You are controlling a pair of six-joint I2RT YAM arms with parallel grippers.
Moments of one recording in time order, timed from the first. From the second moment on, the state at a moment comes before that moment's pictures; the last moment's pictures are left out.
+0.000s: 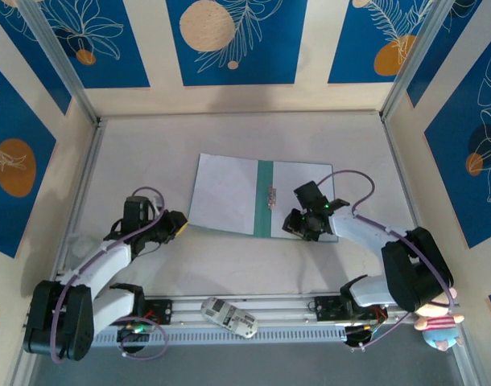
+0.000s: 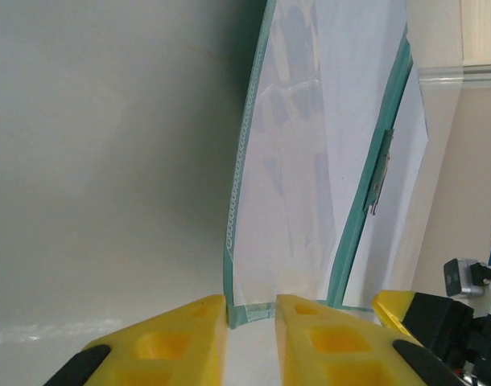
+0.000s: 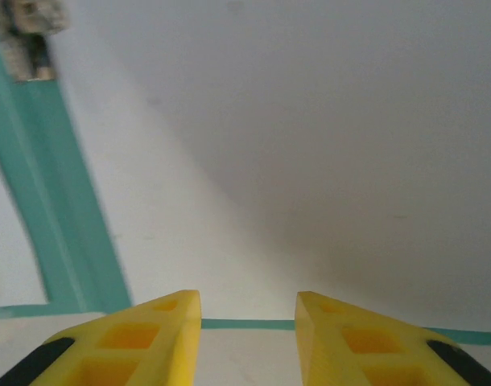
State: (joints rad) left arm -0.14 1.07 0.36 -0.07 0.56 -0.94; right arm 0.50 1.37 0.70 -0.53 -0.15 0.84
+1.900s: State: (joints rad) left arm -0.14 1.36 0.51 -0.10 0.48 -0.75; right arm 0.63 1.74 0.97 -0.41 -0.17 0.86
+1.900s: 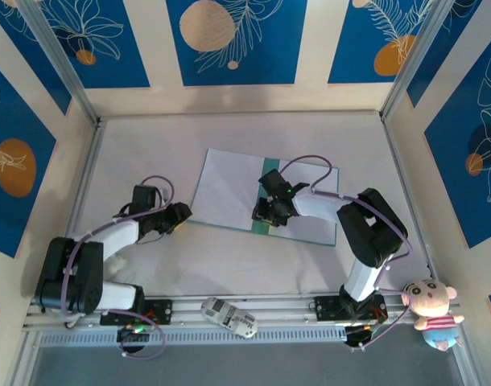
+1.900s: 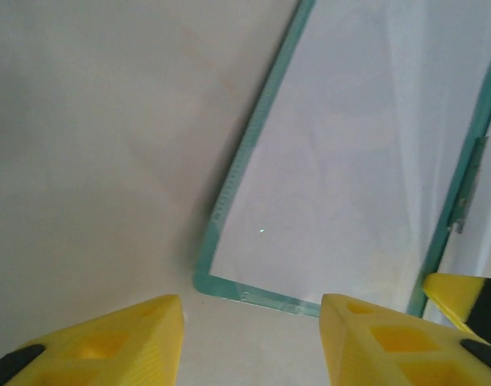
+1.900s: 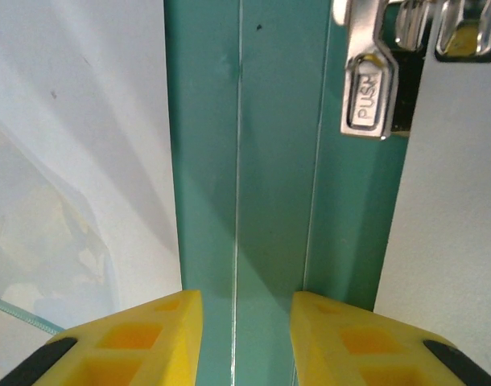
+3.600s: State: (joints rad) left arm -0.13 1.35 0.54 0.03 0.59 -0.79; right arm 0.66 1.66 1.11 -0.56 -0.21 0.82
